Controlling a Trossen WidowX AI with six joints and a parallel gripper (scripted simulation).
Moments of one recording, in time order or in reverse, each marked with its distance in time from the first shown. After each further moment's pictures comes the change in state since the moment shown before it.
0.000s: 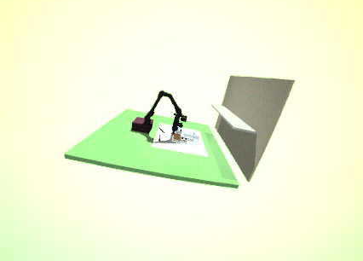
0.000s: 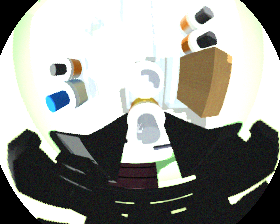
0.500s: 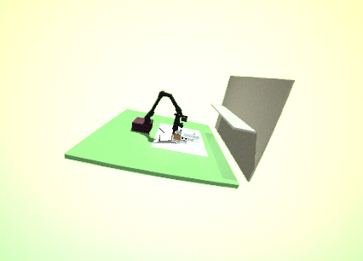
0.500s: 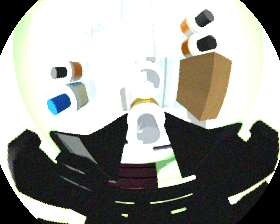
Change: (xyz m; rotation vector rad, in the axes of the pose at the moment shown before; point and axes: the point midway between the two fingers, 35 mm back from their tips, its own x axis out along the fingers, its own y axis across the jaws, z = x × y) arm -0.001 0.000 0.005 0.000 0.000 0.000
